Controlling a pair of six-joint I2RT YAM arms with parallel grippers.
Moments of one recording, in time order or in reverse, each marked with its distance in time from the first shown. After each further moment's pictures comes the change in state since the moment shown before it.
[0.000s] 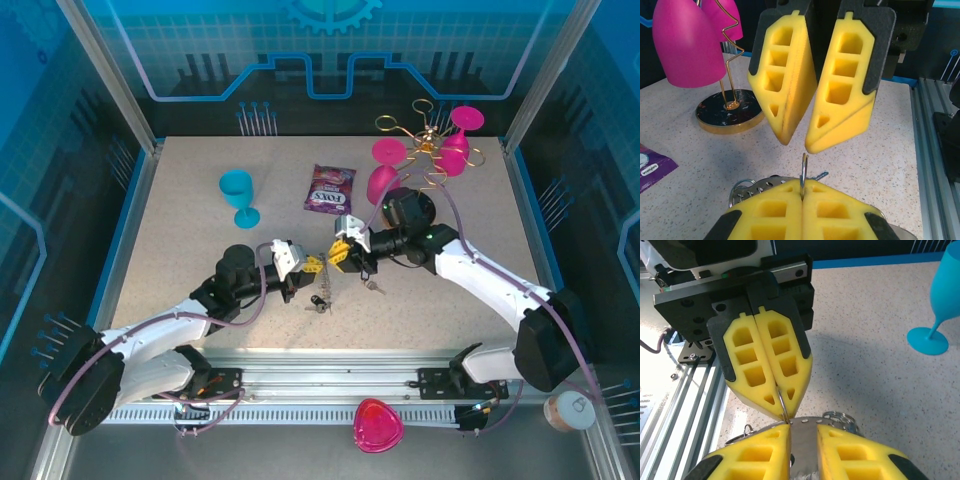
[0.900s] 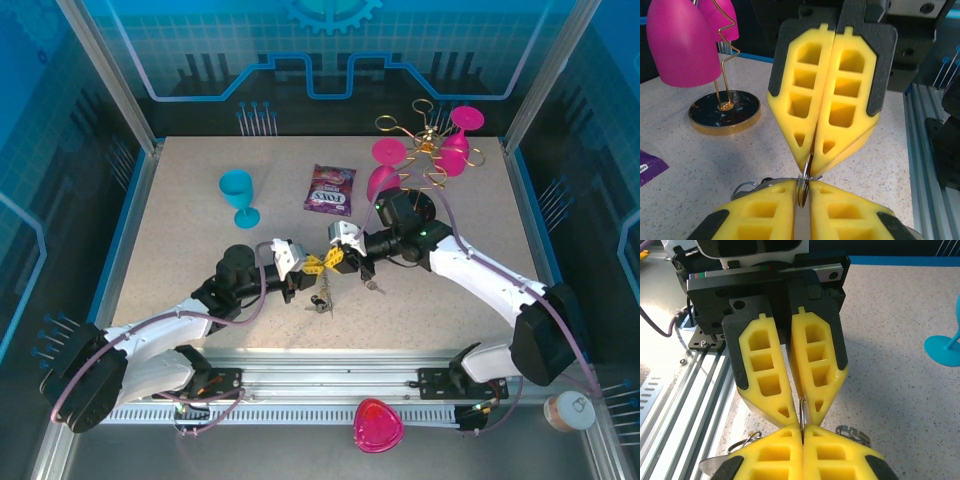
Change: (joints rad) left arm 0.002 0.018 -0.004 0.022 0.020 -0.032; right arm 0.032 0.040 0.063 -0.109 0.000 -0.125
